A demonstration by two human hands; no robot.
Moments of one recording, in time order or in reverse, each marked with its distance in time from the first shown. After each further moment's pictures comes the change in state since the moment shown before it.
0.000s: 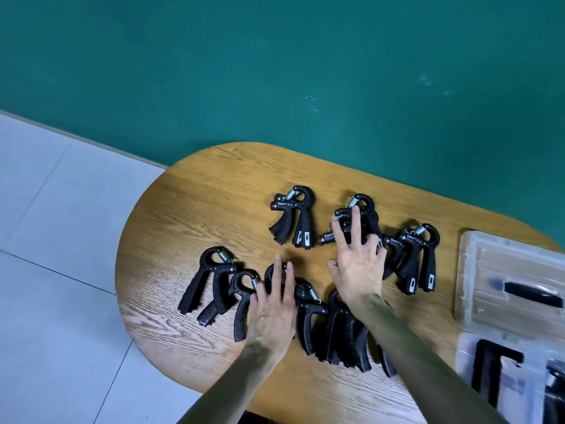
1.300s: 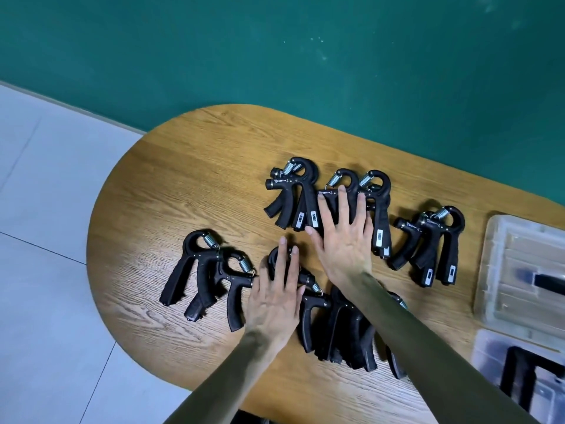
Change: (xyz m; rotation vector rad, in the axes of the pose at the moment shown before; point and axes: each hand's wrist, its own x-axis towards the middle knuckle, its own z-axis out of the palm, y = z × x) left_hand 0.033 -0.001 0.039 -0.061 0.025 0.039; right_hand 0.036 -0.016 0.051 0.115 -0.124 -0.065
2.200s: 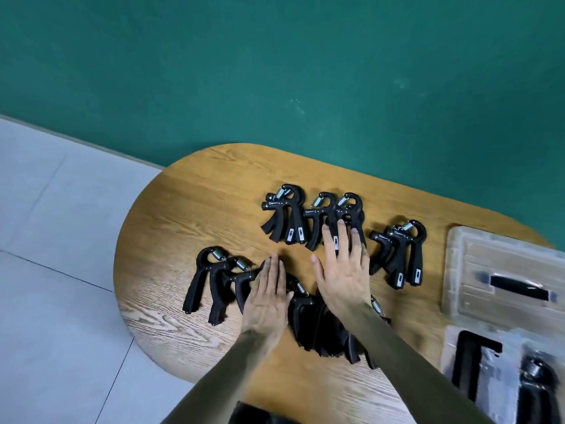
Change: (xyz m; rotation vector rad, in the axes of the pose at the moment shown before) left_hand -0.013 -0.003 -0.010 0.136 0.043 0.039; right_hand -0.068 0.009 -0.047 0.071 0.073 0.046
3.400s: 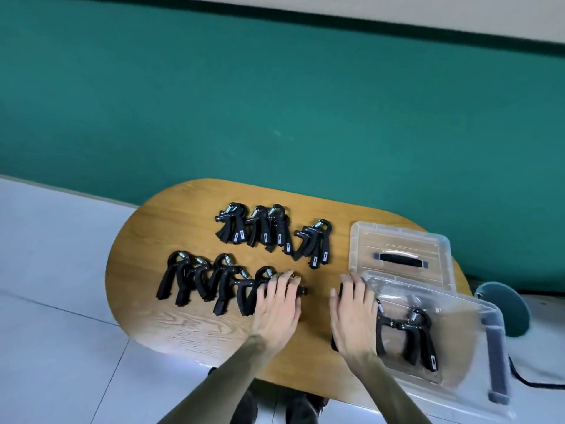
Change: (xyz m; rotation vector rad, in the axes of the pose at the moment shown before) left_hand -0.124 0.213 -0.066 0.053 0.227 0.139; right_hand -0.217 0.163 -0.094 0.193 0.289 0.210
